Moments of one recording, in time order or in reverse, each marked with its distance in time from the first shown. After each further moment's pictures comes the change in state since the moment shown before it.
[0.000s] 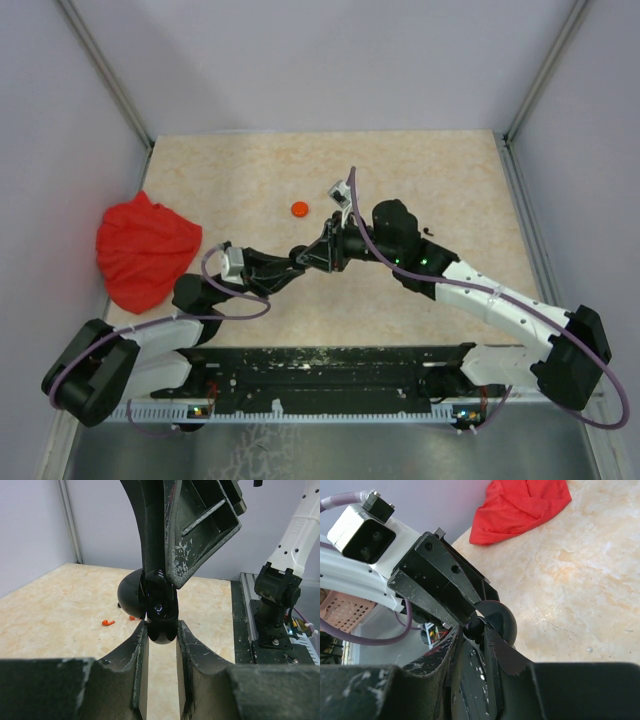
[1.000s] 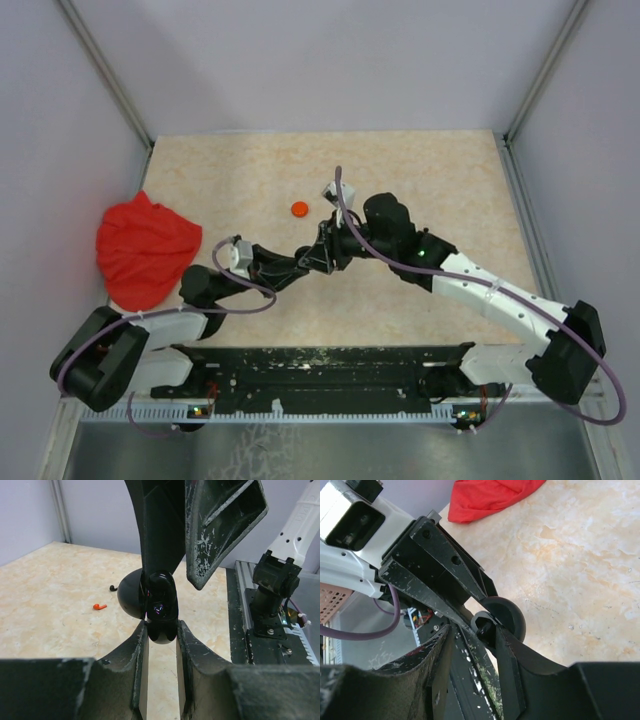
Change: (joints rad) left arm 0.007 0.080 0.028 -0.036 0.044 -0.010; right arm 0.001 0.036 0.081 -0.191 0.027 -0.085
